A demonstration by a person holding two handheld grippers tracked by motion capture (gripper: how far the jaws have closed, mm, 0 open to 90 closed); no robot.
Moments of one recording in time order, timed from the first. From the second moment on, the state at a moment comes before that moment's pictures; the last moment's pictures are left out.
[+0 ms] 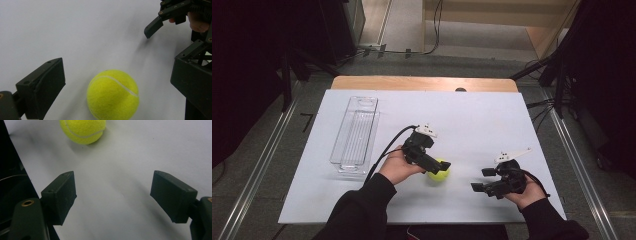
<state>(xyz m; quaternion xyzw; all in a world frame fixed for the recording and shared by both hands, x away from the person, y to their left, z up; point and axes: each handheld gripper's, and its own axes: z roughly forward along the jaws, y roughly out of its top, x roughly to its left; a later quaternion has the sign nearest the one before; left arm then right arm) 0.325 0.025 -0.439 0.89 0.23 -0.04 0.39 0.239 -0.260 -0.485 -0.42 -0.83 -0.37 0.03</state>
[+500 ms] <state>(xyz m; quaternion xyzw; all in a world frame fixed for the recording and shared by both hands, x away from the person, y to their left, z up) 0.324 0.020 -0.457 0.90 0.24 -0.04 0.38 0.239 -0.260 -0.485 -0.42 -0.83 -0.37 0.03</state>
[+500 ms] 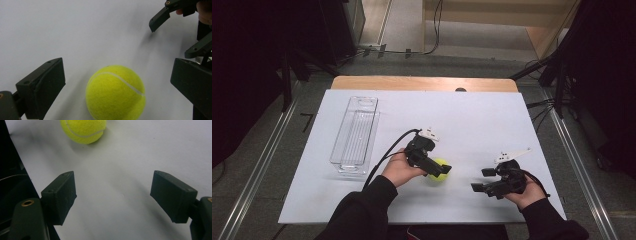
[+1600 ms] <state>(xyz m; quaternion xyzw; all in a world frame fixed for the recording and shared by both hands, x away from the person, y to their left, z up) 0.315 0.016 -0.495 0.91 0.24 -0.05 0.34 0.239 -0.259 -0.486 -0.42 -0.83 -0.37 0.03</state>
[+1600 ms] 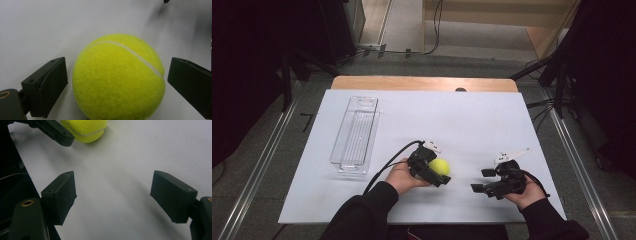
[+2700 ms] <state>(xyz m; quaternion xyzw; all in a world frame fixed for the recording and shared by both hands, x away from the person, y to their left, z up) 0.315 0.019 -0.496 0.91 0.23 -0.05 0.34 0.238 -0.260 -0.485 -0.42 -0.83 -0.37 0.03</state>
